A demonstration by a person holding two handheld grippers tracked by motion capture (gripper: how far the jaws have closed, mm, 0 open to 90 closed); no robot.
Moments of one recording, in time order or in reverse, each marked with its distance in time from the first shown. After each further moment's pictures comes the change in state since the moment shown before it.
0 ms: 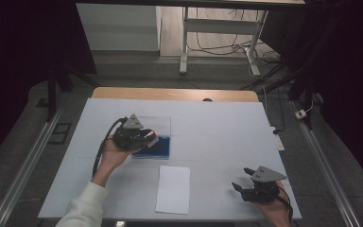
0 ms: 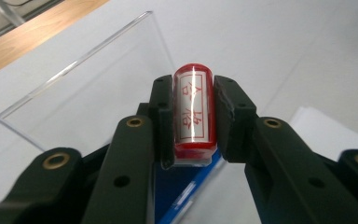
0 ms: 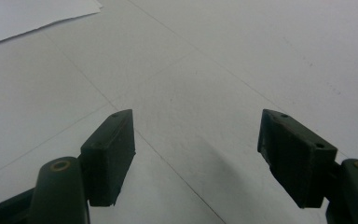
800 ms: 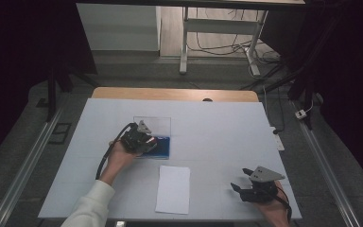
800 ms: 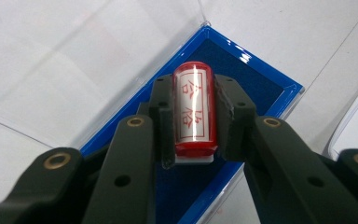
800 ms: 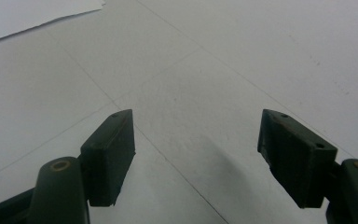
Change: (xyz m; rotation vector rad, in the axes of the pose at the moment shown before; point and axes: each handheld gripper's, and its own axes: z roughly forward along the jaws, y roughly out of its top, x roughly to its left) left arm 0.010 -0.018 0.054 0.193 0.060 0.015; right arm 0.002 0.001 0.003 0.015 0.006 -0.011
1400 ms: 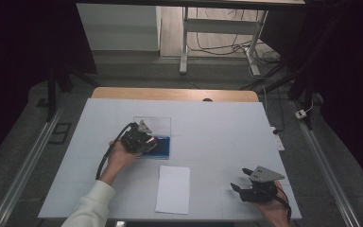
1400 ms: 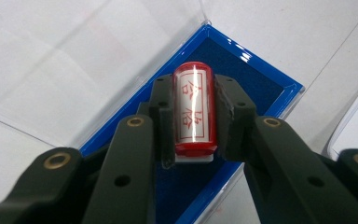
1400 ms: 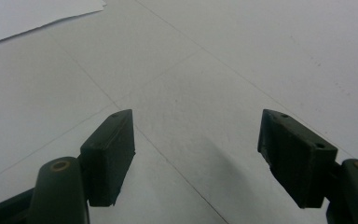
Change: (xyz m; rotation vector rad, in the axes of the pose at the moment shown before) left arm -0.001 0.002 -0.001 0.013 0.005 -0.001; right arm 0.001 0.001 0.000 0.000 -0.004 0.002
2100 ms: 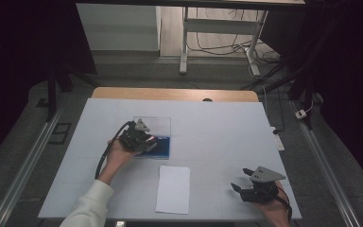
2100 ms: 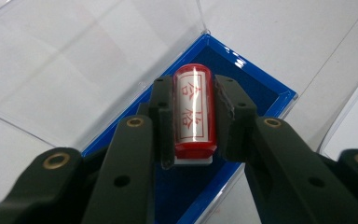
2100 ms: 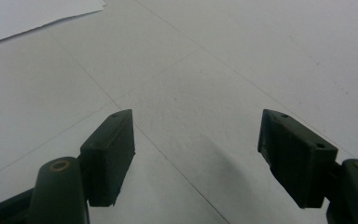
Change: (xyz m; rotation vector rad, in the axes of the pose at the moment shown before) left arm 0.004 0.000 -0.005 -0.023 -0.020 -0.011; right arm -0.001 -0.002 -0.001 -0.007 0.009 0.006
